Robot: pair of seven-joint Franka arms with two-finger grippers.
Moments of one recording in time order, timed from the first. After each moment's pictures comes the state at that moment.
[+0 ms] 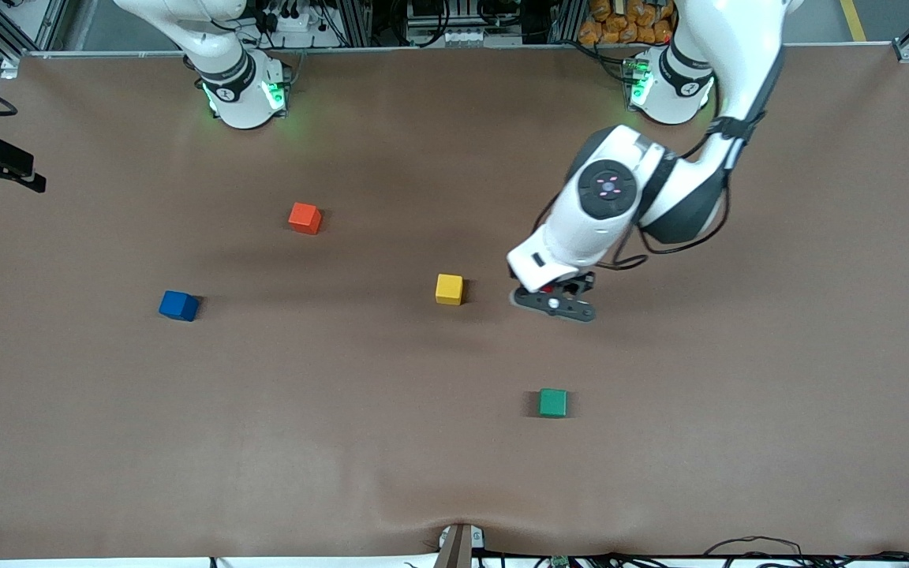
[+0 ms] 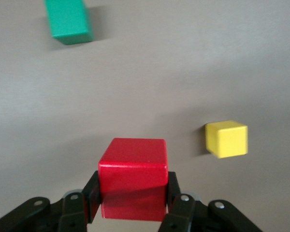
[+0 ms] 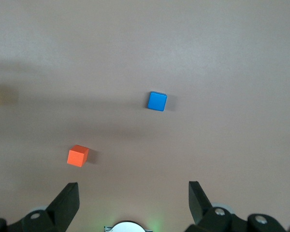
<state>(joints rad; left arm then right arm) -0.36 0.47 -0.28 -1.64 0.05 2.14 -0.42 -0.11 -0.01 -0.01 -1.53 0.03 1.42 -0.19</state>
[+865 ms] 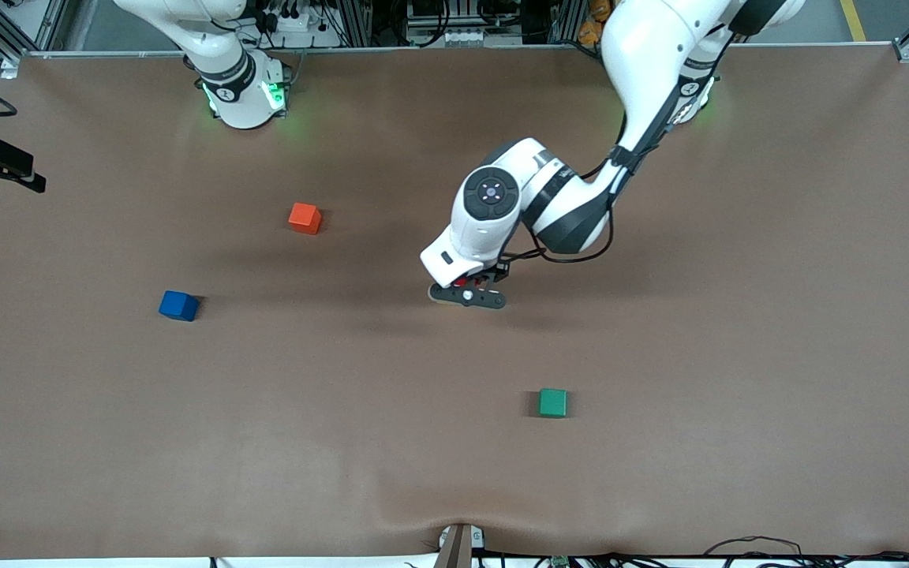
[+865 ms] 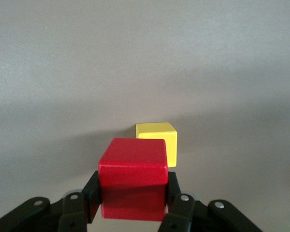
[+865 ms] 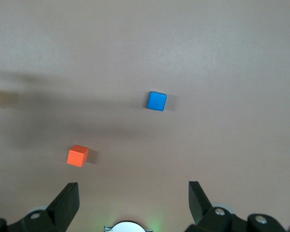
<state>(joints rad) -0.59 0.68 -0.21 -1.44 0.05 2.13 -0.65 -0.11 -0.01 -0.01 -1.53 0.03 1.42 -0.19</state>
